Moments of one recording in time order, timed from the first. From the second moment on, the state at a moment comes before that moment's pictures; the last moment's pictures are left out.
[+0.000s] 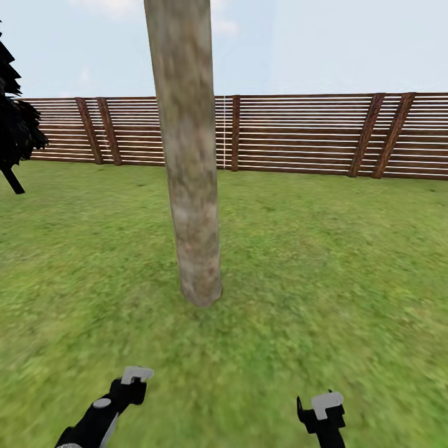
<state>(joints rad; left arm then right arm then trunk) -0.50 0.01 0.48 -0.40 -0.55 -0.04 -0.20 -0.43 0.01 -0.60 -0.15 0.96 -0.58 -0.30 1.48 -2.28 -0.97</state>
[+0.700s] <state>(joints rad) -0.59 -0.09 0.48 -0.56 -0.55 0.10 -0.17 -0.43 0.01 -0.60 -0.15 0.96 -0.57 -0.30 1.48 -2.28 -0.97</state>
